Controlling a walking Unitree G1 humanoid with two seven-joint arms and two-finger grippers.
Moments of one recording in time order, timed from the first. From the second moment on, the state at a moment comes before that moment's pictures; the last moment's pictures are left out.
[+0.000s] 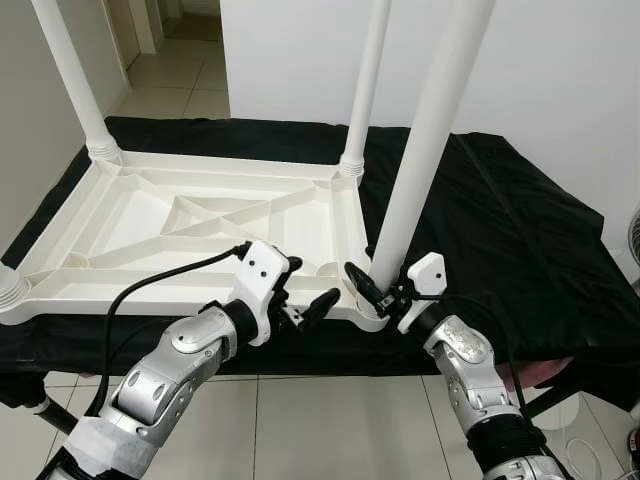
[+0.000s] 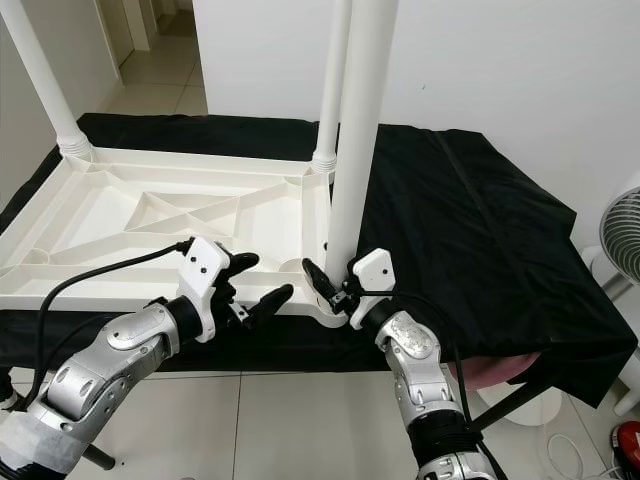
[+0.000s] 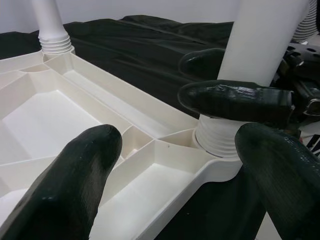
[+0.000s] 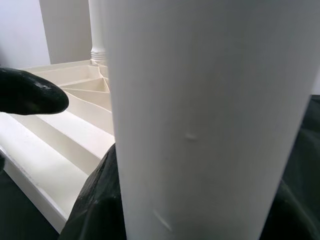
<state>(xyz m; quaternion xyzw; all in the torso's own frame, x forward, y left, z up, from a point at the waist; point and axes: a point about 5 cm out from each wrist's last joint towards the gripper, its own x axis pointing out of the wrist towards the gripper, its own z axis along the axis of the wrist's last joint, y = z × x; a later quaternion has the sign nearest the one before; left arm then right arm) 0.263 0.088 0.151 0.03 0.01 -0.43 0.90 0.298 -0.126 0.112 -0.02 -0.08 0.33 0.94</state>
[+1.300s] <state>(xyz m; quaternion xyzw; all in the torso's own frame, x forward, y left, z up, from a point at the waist) 0.258 0.086 0.153 0.03 0.01 -0.44 0.90 0.318 -0.128 0.111 0.02 -0.04 0.16 0.99</state>
